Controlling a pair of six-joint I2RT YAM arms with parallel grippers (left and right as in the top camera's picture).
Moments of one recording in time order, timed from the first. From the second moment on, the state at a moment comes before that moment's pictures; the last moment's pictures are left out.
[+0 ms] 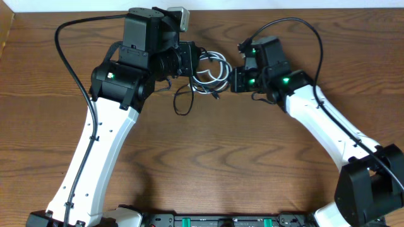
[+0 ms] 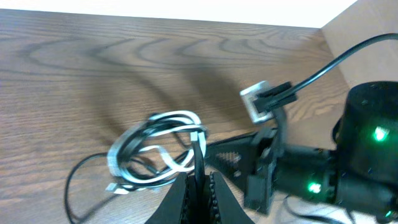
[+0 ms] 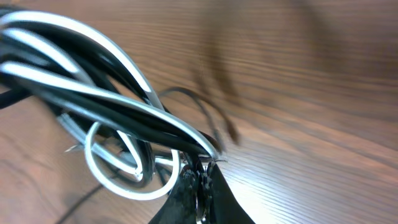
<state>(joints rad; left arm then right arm) -0.32 1.49 1.62 -0.82 0.33 -0.31 0.41 1.72 1.30 -0.43 -0.32 0.40</state>
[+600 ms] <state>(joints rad) -0.27 1.49 1.62 -0.99 0.20 -0.31 0.21 1.71 1.30 -0.76 -0.12 0.33</state>
